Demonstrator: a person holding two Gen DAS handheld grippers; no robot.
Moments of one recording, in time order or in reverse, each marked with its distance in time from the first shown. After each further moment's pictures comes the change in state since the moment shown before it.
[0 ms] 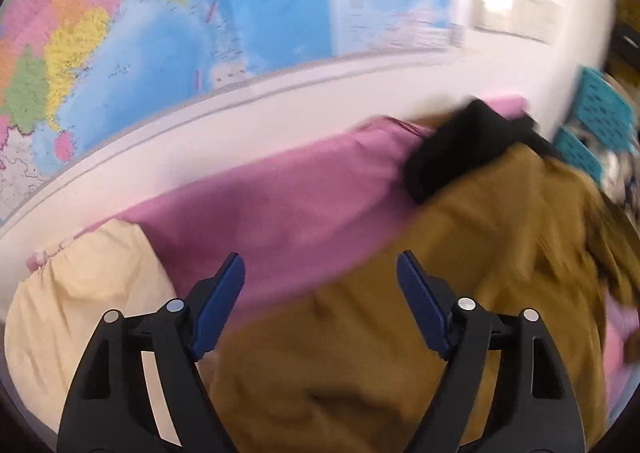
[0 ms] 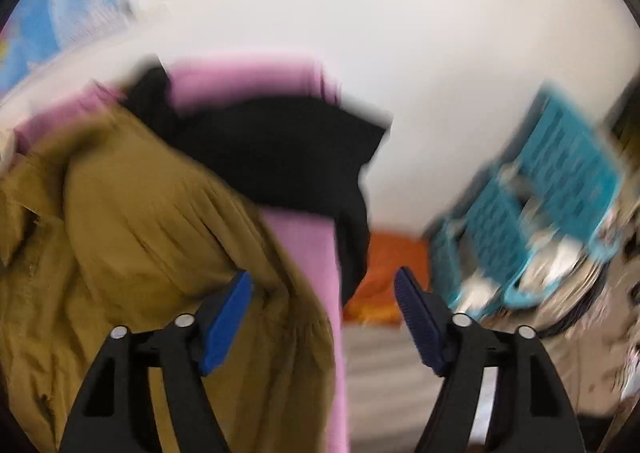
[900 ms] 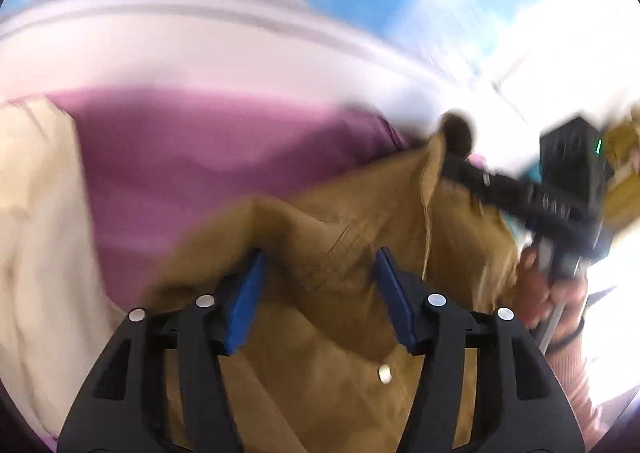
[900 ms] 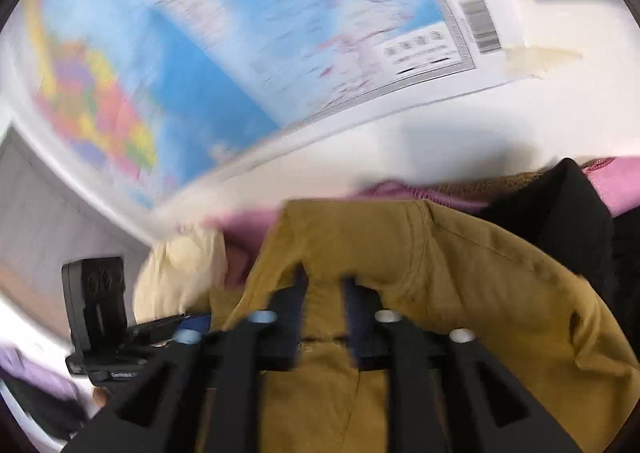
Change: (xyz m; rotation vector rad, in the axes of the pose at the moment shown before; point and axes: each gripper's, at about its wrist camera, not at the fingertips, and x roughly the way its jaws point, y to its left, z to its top) left arm 0.061 0.061 0.003 -0.432 0.059 -0.332; right arm 0.088 0.226 0.140 0.163 0.000 0.853
